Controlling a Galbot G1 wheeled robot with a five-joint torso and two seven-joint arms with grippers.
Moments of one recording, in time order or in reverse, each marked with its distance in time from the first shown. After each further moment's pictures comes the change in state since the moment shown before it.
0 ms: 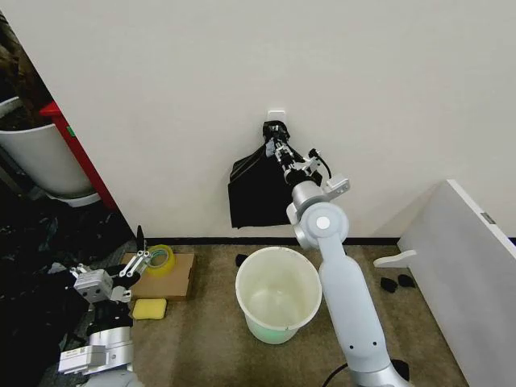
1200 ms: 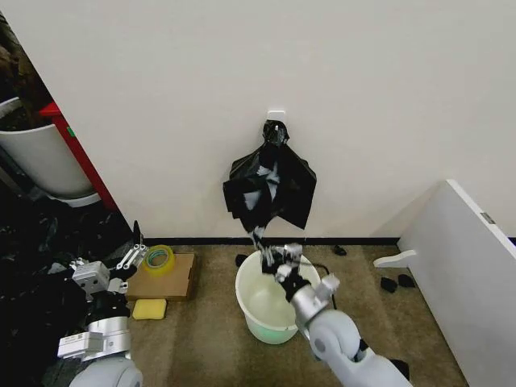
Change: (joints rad) left arm -0.068 0.041 -0.010 0.047 -0.066 0.023 -0.012; right arm -0.457 -0.397 -0.223 0.021 -0.557 0.320 -0.592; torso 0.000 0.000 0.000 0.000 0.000
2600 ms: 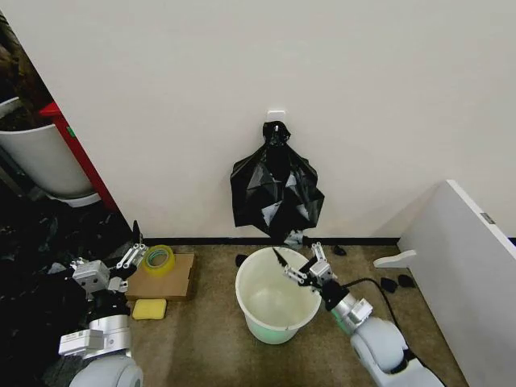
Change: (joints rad) left arm -0.006 0.000 -0.003 -0.002 -0.006 0.004 -0.003; right arm -0.177 -0.084 0.182 0.112 -0.282 -0.061 -0.025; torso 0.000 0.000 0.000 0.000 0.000
